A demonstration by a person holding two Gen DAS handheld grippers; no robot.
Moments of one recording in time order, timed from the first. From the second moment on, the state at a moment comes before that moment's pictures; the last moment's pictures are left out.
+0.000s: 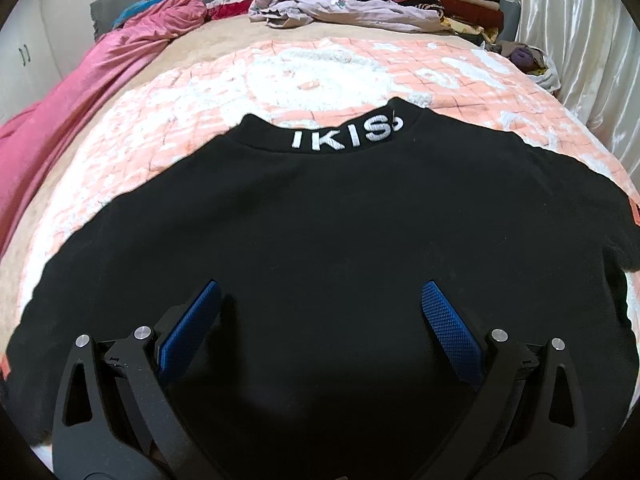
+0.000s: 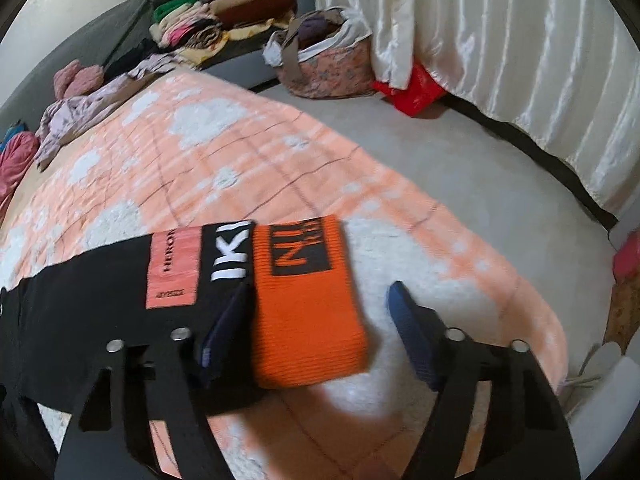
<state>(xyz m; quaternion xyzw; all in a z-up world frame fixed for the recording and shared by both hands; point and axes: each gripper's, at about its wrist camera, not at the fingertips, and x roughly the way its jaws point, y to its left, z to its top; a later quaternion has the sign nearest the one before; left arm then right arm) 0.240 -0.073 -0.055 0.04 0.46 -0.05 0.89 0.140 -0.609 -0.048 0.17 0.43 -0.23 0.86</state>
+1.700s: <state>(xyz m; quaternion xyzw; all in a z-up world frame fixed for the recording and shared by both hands) 0.221 -0.040 -0.026 -0.01 0.44 -0.08 0.90 0.210 -0.264 0.027 0.11 0.40 0.15 0.90</state>
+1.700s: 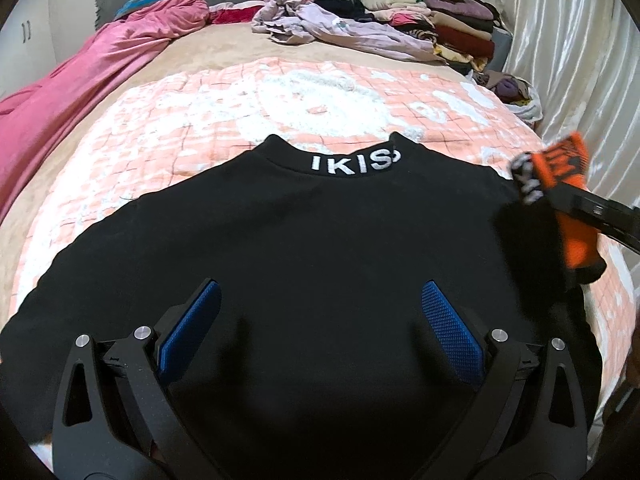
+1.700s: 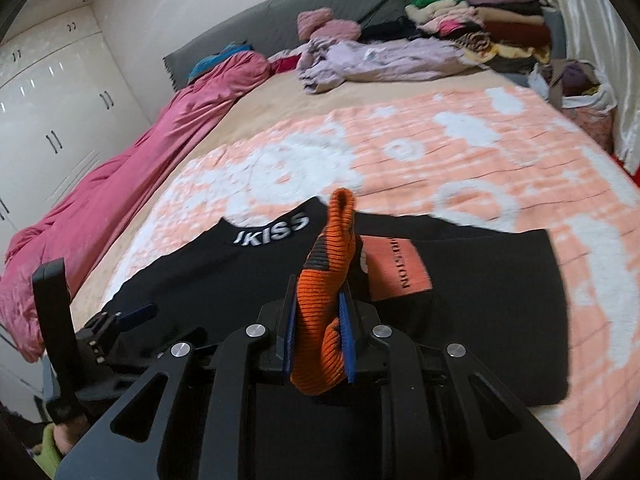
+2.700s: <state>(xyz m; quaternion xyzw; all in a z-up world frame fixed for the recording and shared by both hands) 0.240 -0.117 -0.061 -0.11 0.49 -0.22 0.84 0.142 -0.354 0.032 0.13 0.34 0.03 0.93</state>
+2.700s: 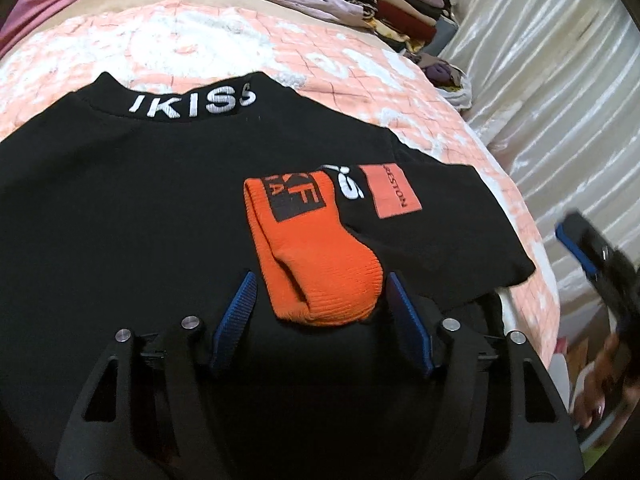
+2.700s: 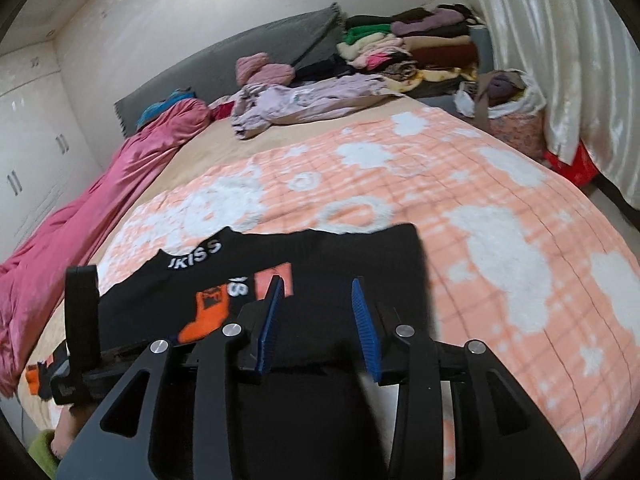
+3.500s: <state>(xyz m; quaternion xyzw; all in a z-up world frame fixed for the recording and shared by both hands) 0.216 -0.044 -0.007 -0.05 0.40 -0.14 0.91 0.137 -0.332 0.013 0.14 0.36 0.04 0.92</state>
